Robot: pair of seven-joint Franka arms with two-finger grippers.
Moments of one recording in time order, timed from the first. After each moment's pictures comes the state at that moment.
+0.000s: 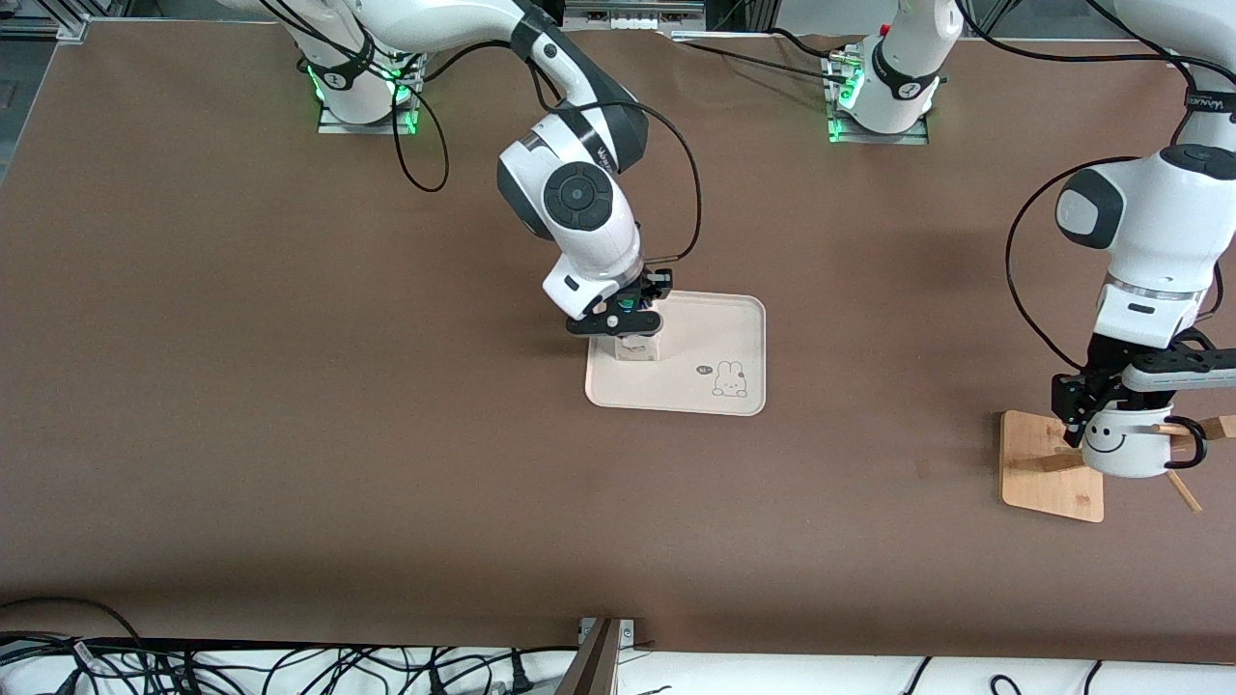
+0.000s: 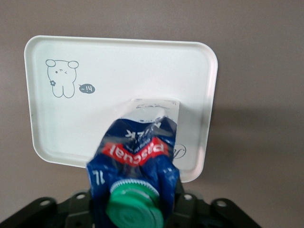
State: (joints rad) left arm 0.14 0.24 -0.01 -2.14 0.02 3.10 0.04; right arm 0.77 0.69 0.00 -1.34 0.19 2.07 0.68
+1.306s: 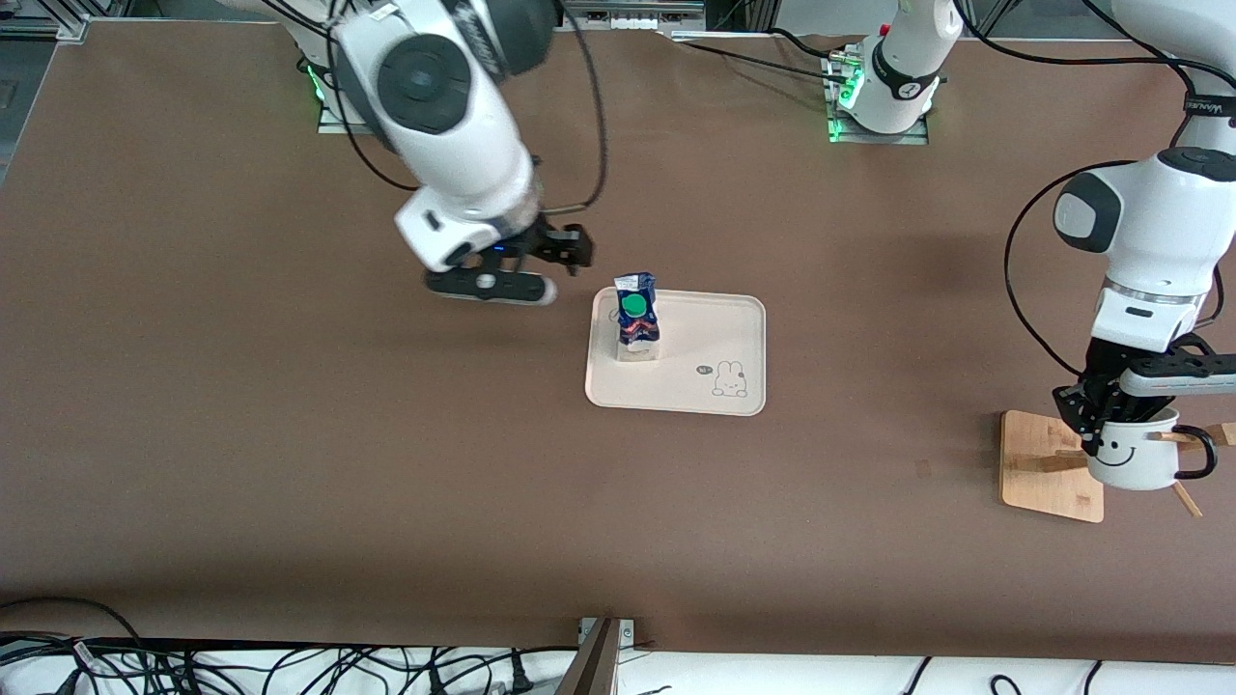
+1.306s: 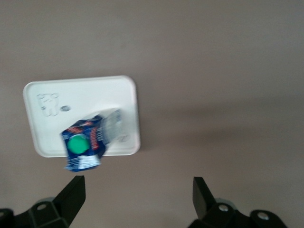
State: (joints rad) left arm 0.12 0.25 -0.01 -2.11 0.02 3.11 0.04; right arm 0.73 0.45 -0.23 -1.15 0.18 1.56 0.65
